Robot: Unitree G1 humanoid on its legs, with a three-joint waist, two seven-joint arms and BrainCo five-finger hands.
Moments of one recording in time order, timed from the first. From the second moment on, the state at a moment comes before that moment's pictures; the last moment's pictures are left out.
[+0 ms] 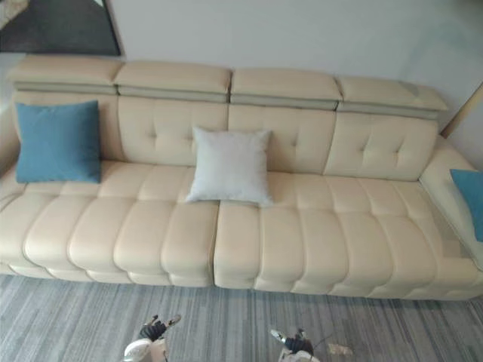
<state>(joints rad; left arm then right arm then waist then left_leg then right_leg) 0.05 -0.01 0.21 1.00 -0.08 -0.06 0.10 0.08 0.03 -0.36 1.02 0.12 -0.05 -0.10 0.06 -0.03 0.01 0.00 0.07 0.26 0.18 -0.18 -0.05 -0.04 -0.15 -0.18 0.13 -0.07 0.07</state>
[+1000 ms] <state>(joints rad) 0.05 0.02 0.20 1.07 0.02 -0.06 0.09 0.08 0.00 -0.38 1.07 0.09 -0.05 -0.10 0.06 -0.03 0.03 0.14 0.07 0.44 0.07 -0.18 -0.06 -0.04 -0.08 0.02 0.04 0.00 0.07</state>
